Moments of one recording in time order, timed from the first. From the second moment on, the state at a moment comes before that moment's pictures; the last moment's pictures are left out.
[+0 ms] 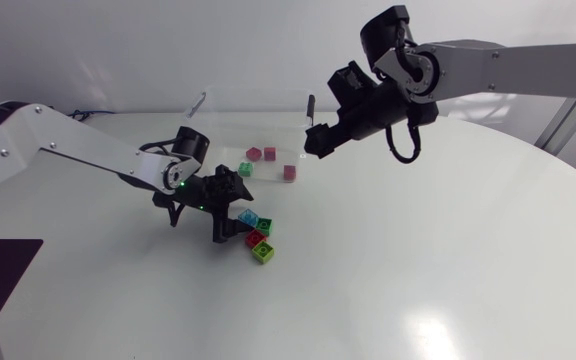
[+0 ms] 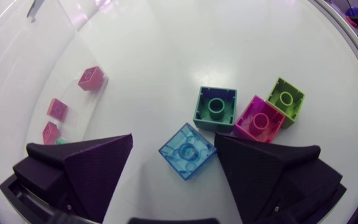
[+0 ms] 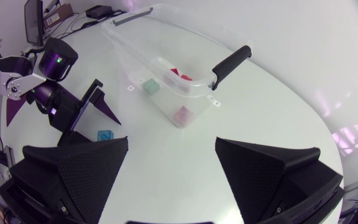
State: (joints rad) left arm -0.27 2.14 1.21 -0.13 0.53 1.18; right arm 0.38 1.85 1.48 -0.45 -0.21 -0.21
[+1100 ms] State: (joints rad) left arm -0.21 2.01 1.14 -0.31 0.49 1.21; right arm 0.45 1.81 1.38 -0.44 -0.23 -0.28
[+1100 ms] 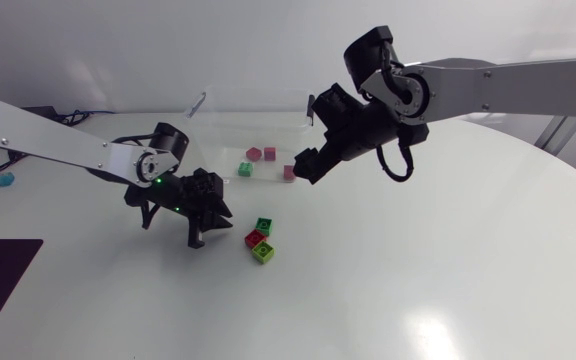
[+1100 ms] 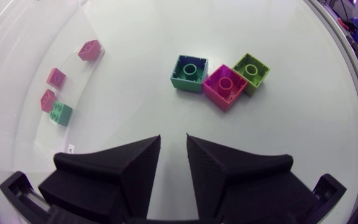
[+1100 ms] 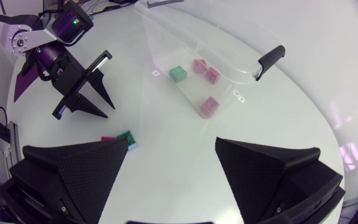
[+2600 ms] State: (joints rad) left arm -0.08 1.74 0.89 -0.32 0.51 1.15; right arm 0.66 2.08 1.47 -0.74 -0.19 -0.27
